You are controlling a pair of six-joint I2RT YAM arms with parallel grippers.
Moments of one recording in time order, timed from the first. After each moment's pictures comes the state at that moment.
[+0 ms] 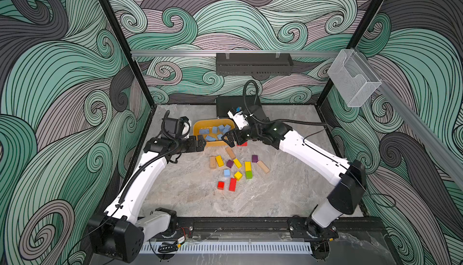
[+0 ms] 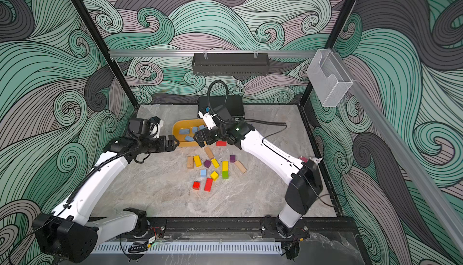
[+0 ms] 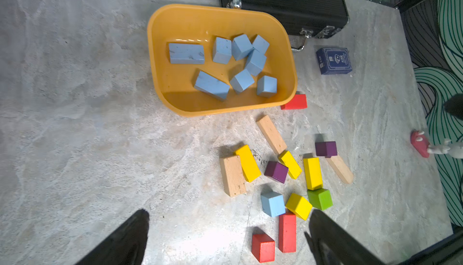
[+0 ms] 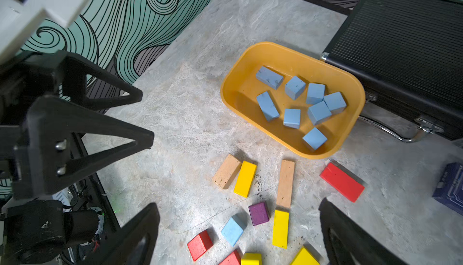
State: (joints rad) left arm -0.24 1.16 1.08 -0.81 0.18 -0.30; right arm 0.76 1.59 1.47 -0.58 -0.17 0.16
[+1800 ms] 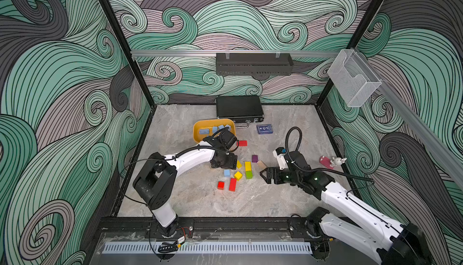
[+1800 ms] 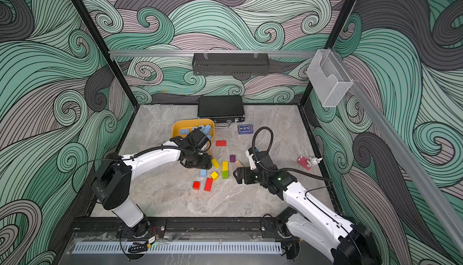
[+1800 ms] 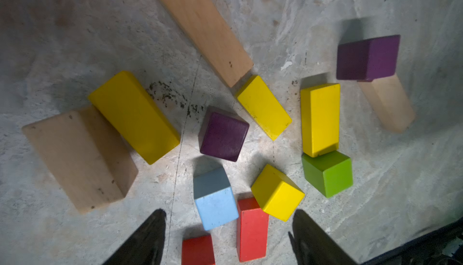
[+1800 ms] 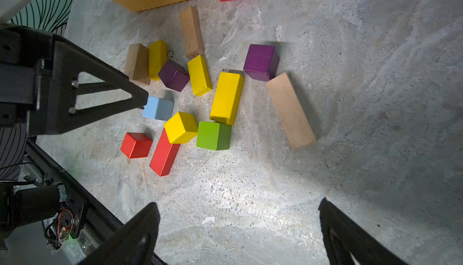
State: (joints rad) left arm -0.71 1.69 1.16 -0.77 0.08 -0.56; right arm 0.58 0.92 0.55 -0.48 -0.19 0.45
